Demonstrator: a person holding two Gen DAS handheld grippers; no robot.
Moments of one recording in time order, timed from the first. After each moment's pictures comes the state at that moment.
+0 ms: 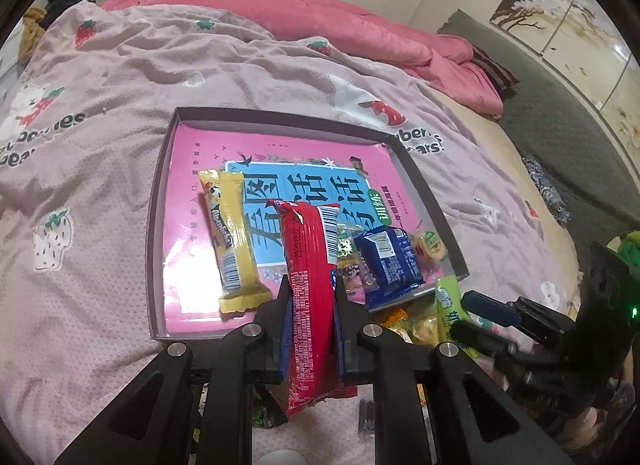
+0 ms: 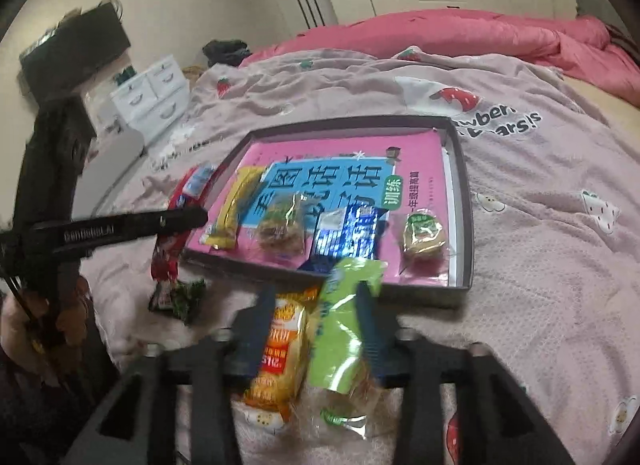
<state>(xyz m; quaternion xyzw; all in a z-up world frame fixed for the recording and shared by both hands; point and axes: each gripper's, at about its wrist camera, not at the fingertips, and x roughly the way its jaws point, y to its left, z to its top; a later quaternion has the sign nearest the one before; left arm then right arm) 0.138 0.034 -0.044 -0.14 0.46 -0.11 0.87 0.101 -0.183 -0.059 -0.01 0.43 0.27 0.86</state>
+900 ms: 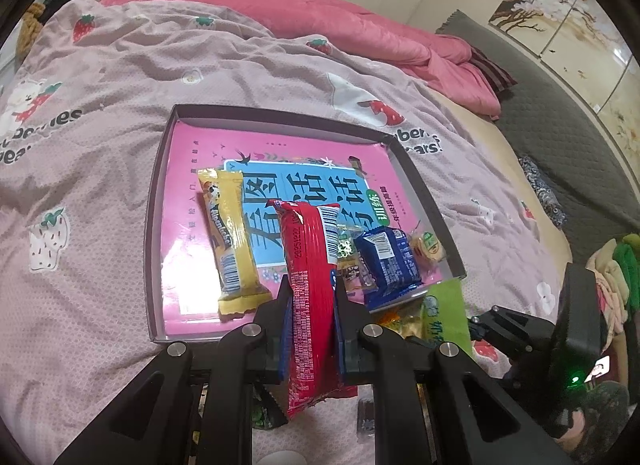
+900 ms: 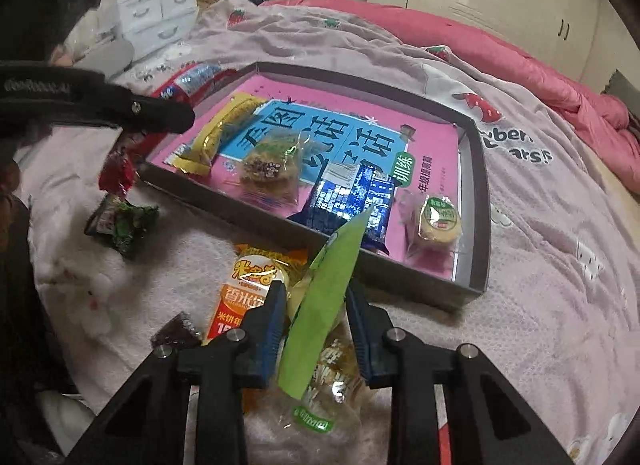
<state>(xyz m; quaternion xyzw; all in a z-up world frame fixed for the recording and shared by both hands) 0.141 0.038 -0.047 -0.15 0.46 -0.12 0.87 0.097 -0.143 -0.092 -0.17 0.44 0.24 0.85</state>
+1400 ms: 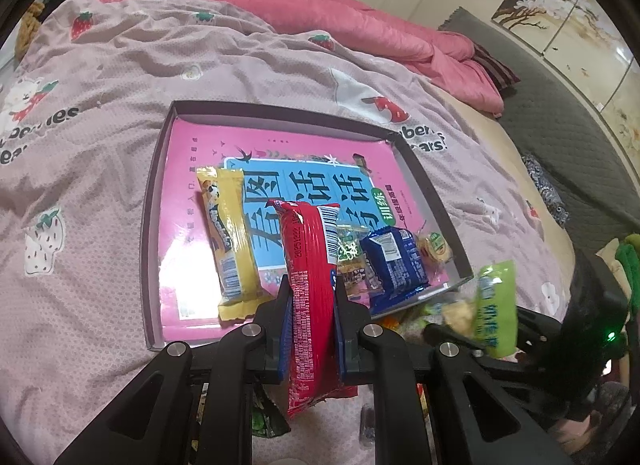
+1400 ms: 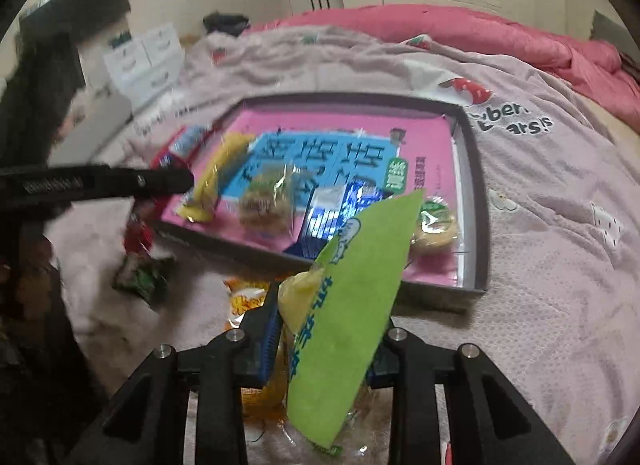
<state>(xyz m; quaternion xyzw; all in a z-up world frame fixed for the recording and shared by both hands) 0.148 0.036 -0.052 -0.15 0.47 -0.11 0.86 0.110 -0.176 -0.079 -0.04 0.44 0.26 0.86</state>
